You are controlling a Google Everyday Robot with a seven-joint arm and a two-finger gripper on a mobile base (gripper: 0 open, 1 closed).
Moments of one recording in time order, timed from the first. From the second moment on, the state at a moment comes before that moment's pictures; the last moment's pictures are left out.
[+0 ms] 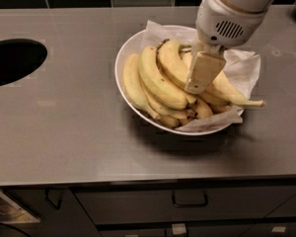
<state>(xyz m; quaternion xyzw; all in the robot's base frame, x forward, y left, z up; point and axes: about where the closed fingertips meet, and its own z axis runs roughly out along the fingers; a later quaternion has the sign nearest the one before) 0.475 -0.106 0.984 -0.61 0.78 -0.02 0.17</state>
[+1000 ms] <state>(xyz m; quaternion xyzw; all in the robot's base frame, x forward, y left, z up) 0.473 -0.098 0.980 -0.58 0.80 -0.05 0.16</state>
